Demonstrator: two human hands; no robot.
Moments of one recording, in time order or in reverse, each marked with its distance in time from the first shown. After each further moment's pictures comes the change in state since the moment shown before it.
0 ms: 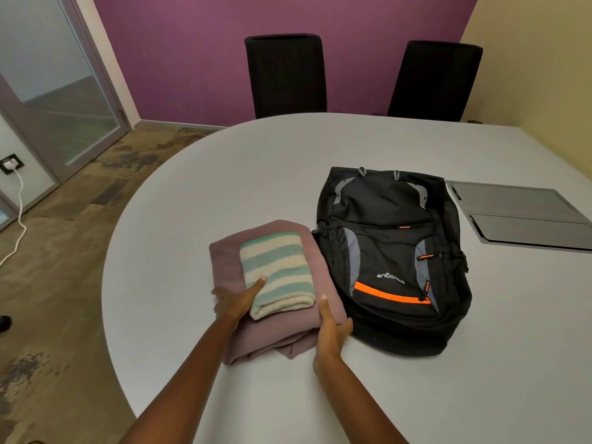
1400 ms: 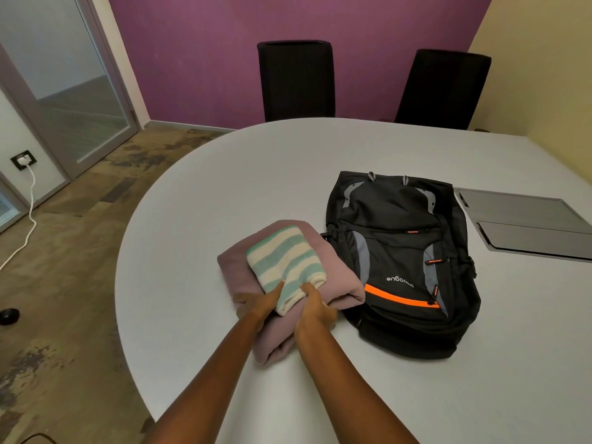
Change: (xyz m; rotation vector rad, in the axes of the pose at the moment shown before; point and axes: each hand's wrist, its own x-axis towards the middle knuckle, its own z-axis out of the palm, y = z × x) left_hand -0.001 -0.006 0.022 0.062 -0.098 -0.149; right_hand -0.035 -0.019 0.050 0.011 0.048 0.184
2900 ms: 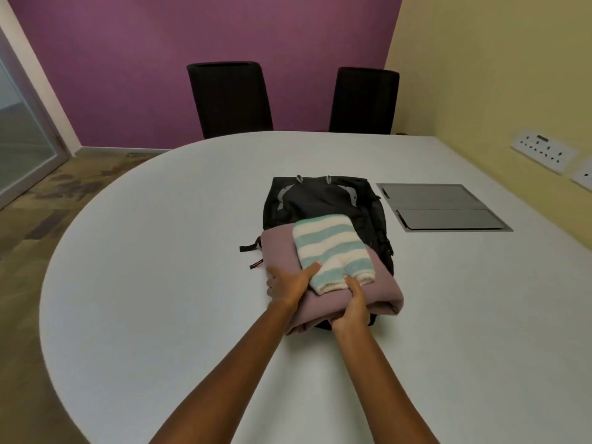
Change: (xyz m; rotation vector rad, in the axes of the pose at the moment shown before) left_hand -0.150 0.050 0.122 -0.006 -0.113 0.375; right_hand 0.014 -0.088 -0.152 0.451 -0.106 -0.113
